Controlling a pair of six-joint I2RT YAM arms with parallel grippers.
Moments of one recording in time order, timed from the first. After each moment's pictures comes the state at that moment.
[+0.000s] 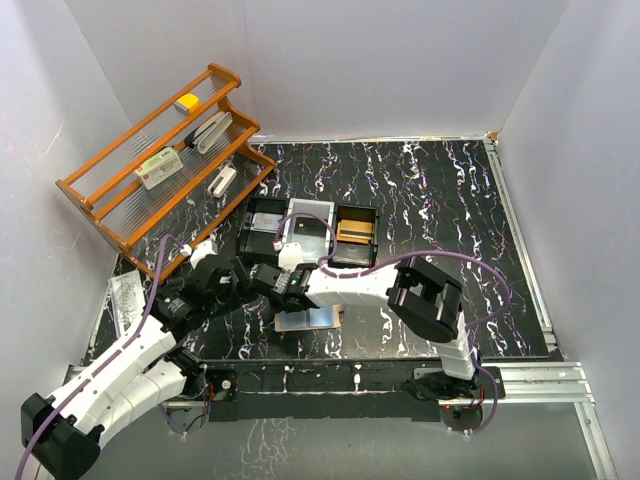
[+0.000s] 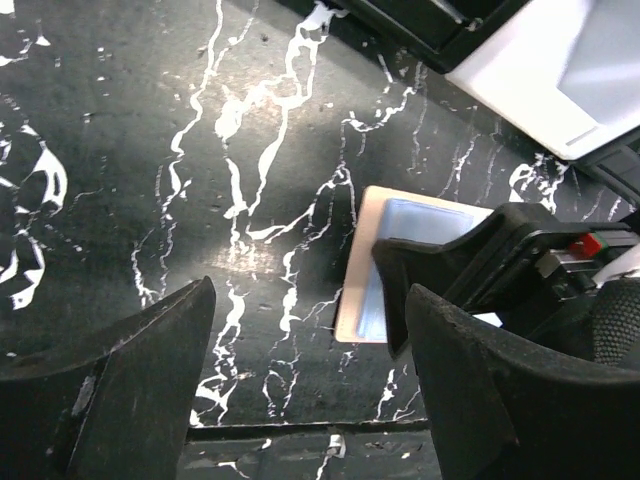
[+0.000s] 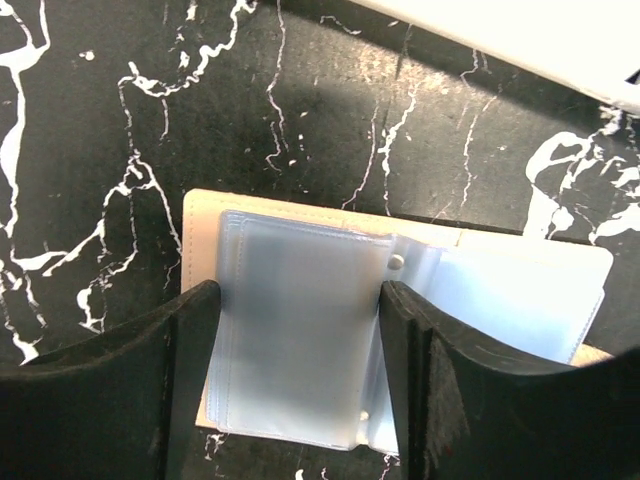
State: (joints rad) left arm -0.61 0.76 0.58 -0.71 -0.24 -0.90; right arm 1.17 1.99 1.39 -0.59 0.42 0.92
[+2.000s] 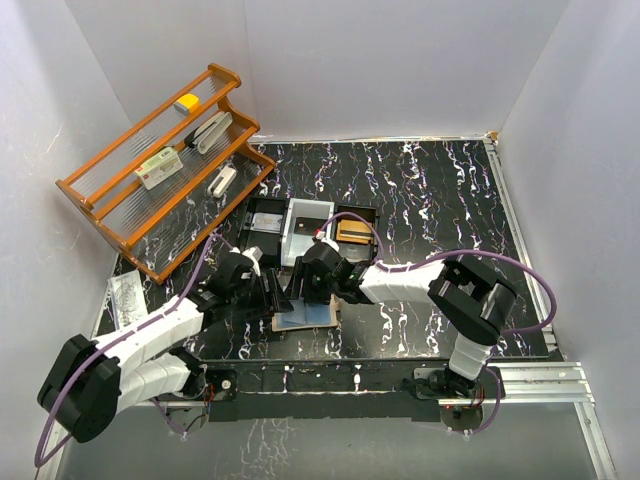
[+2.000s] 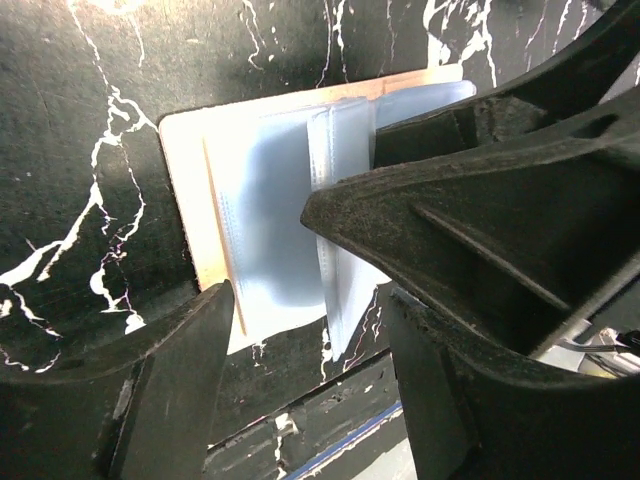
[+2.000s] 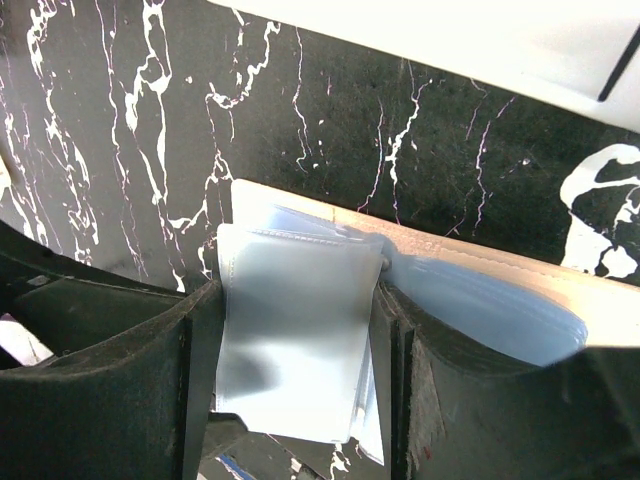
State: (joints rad) left arm -0.61 1.06 0.43 -0.26 0.25 -0.81; right arm 0.97 1.74 0.91 0.02 -0.03 1.02
